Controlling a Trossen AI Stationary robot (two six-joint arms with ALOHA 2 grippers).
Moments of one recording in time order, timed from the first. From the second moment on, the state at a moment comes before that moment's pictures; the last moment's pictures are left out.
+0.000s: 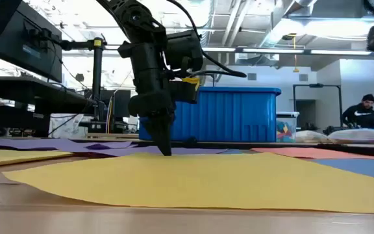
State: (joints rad) left arm 0.08 1.97 1.24 -0.58 -0.01 0.08; right arm 0.73 1.45 0.83 -0.83 0.13 2.02
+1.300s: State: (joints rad) left arm 0.08 1.97 1.24 -0.63 -0.01 0.09; right arm 0.75 1.64 0.83 -0.83 0.01 2.08
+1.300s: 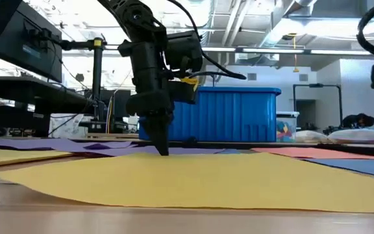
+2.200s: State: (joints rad) left arm -0.01 1.97 1.54 -0.90 0.02 -0.05; right arm 0.46 1.49 0.81 -0.45 0.19 1.68
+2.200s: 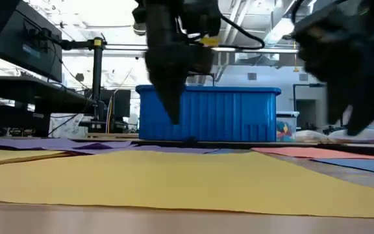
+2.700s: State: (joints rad) left arm -0.21 1.97 1.29 -0.56 0.02 -0.28; right arm 0.36 1.49 0.50 0.14 0.23 1.67
